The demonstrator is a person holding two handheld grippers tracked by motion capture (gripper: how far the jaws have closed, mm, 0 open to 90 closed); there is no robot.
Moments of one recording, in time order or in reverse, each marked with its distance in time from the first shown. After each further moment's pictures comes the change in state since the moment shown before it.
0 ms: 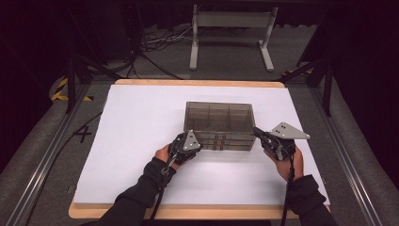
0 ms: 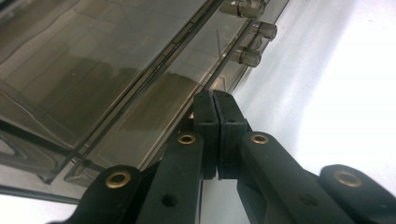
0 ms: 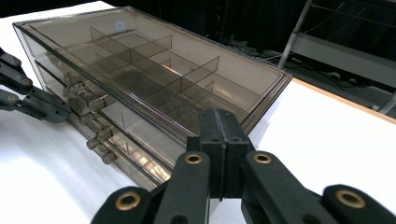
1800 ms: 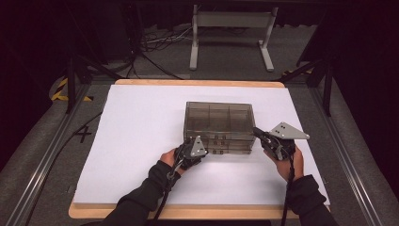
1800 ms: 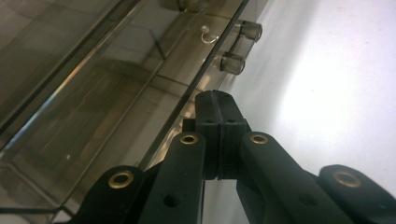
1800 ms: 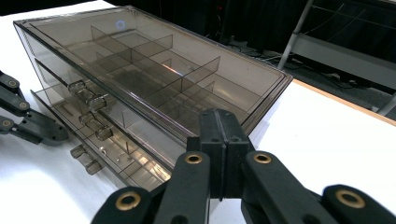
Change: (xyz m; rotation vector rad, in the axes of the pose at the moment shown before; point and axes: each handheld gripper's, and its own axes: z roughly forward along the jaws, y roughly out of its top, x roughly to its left) left arm -0.018 0.003 0.010 0.039 -0.027 0.045; right arm 0.001 0.000 0.000 0.002 -0.001 -0.011
